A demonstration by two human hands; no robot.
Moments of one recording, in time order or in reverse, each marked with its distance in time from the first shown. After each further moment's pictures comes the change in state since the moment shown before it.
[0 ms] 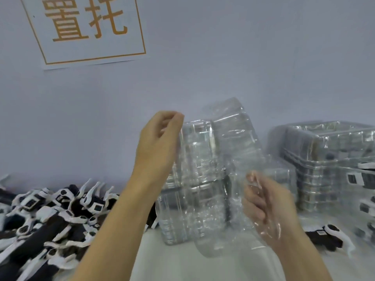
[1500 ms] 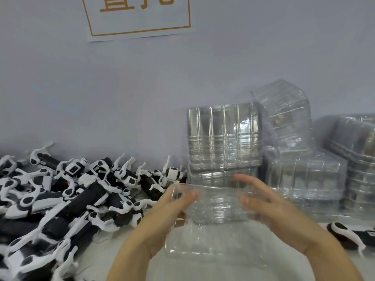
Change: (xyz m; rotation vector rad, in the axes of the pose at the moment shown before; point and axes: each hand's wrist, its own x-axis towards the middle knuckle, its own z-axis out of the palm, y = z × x) left_hand -0.093 -0.111 -0.092 -0.123 -0.278 -0.688; right_hand 0.001 0.049 0.002 -0.768 -0.335 0.244
